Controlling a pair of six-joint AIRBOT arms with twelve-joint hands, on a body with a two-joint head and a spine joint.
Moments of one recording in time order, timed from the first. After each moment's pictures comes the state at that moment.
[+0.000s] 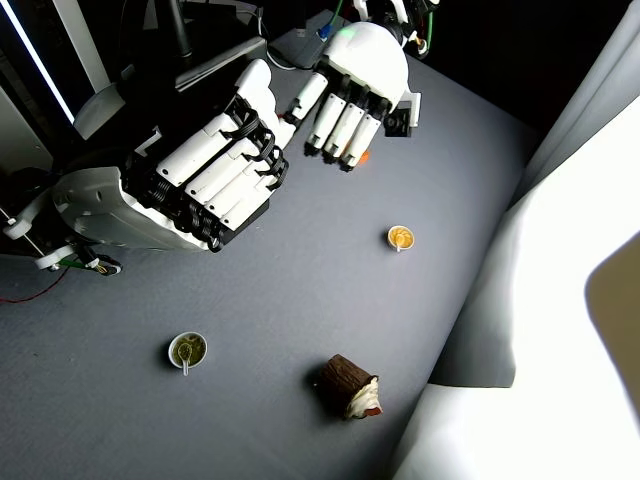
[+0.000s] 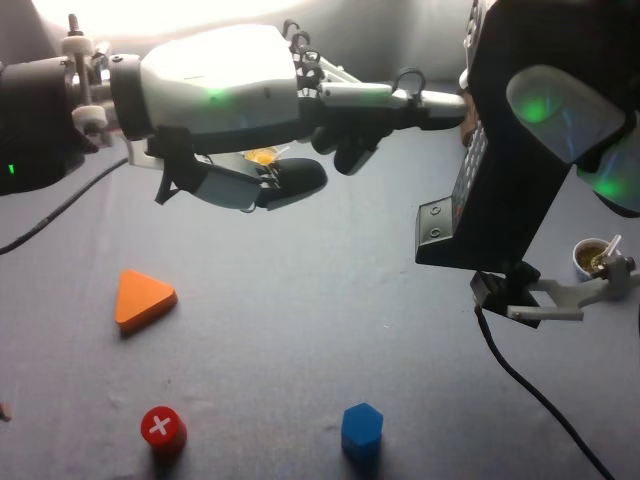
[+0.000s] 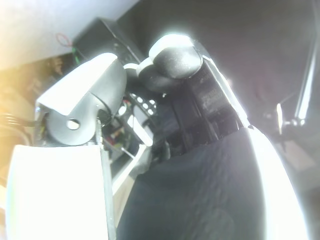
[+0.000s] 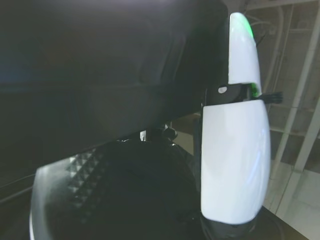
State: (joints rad) left arm 0.35 -0.89 1.56 1.01 -1.11 -0.06; right arm -0.60 -1.30 1.16 0.37 1.64 0.31
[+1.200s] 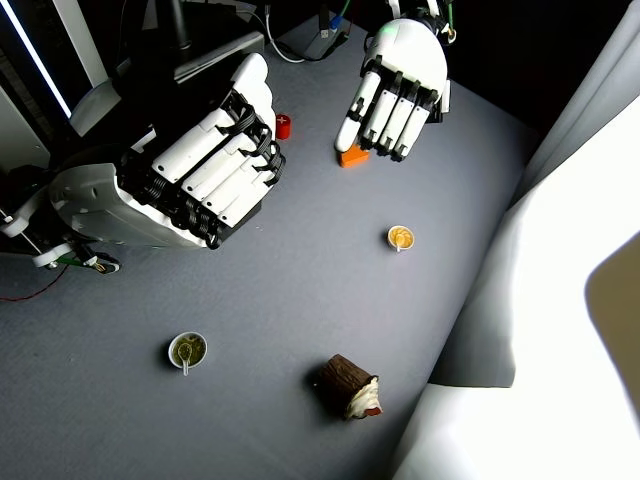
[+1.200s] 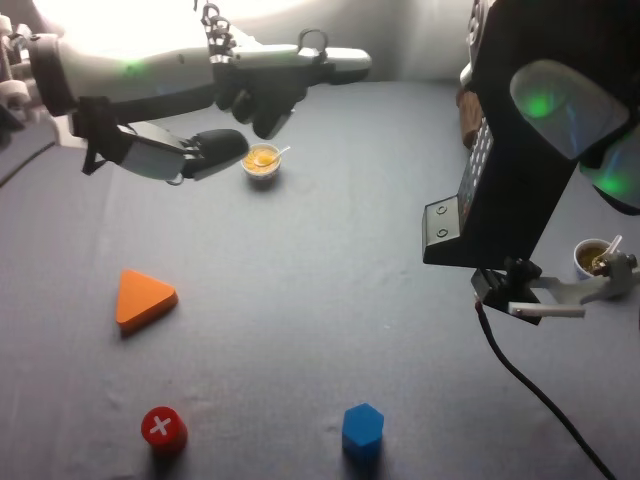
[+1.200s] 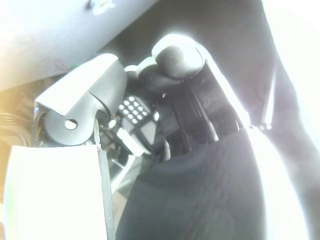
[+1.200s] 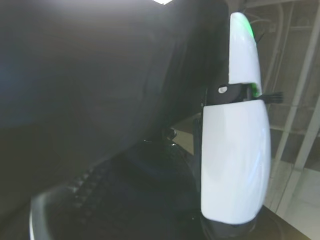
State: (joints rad) left arm 0.40 -0.87 1.70 0.95 -1.18 -0.08; right arm -0.60 -1.30 1.15 0.38 1.64 0.31
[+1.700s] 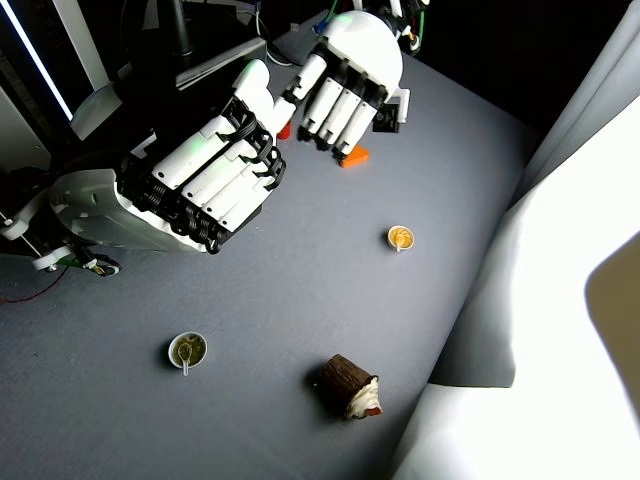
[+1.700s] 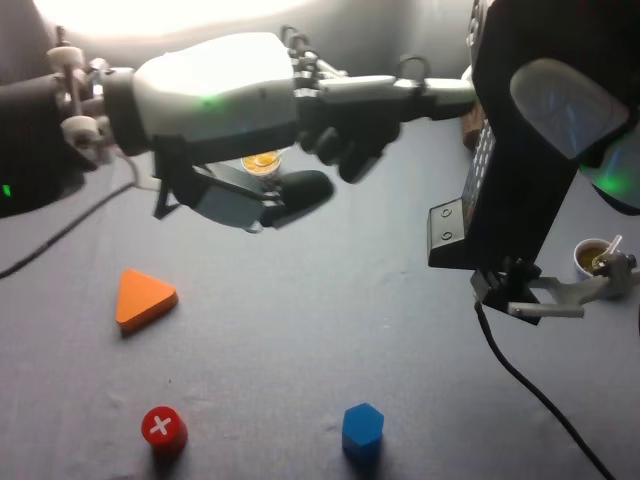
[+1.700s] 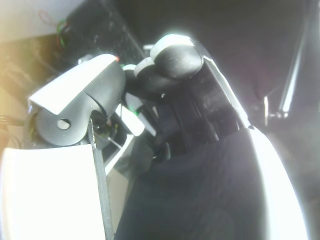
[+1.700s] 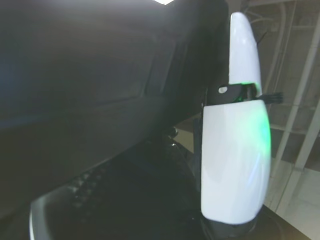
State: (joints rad) left arm 0.38 -0.86 1.46 0.90 -1.12 -0.05; right arm -0.60 -1.30 1.15 0.38 1.65 0.31
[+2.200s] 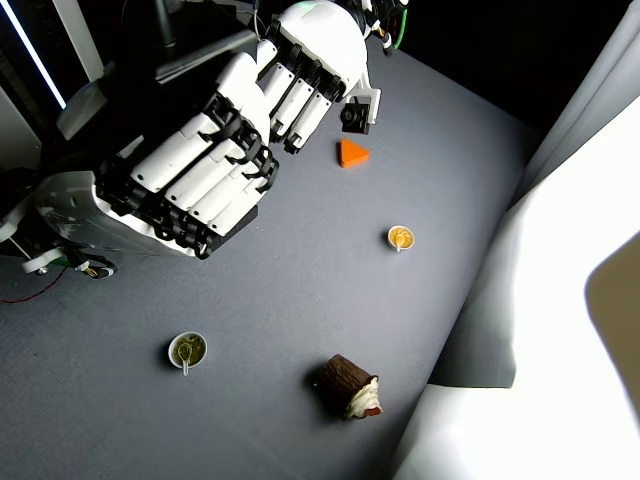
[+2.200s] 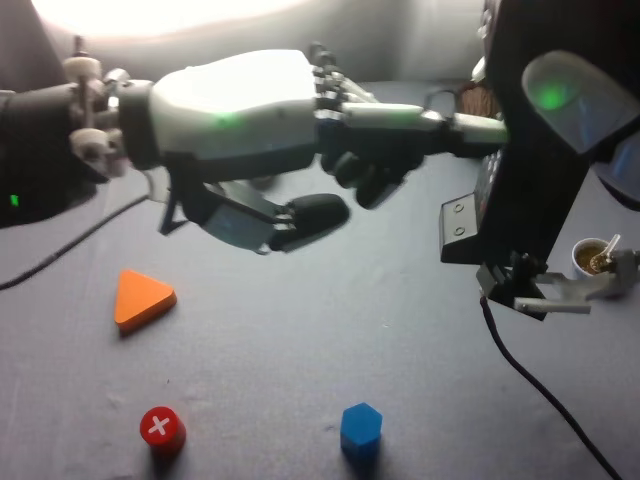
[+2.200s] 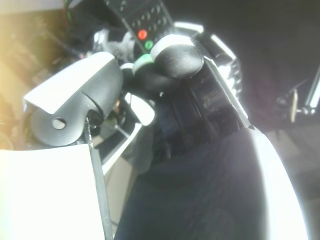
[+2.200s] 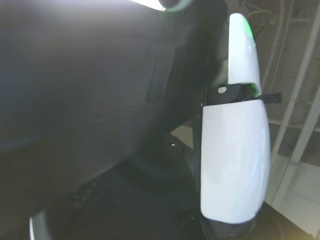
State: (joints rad) left arm 0.40 -0.85 1.47 0.94 -1.17 -0.10; right arm -0.60 -1.29 1.15 0.37 1.65 0.31
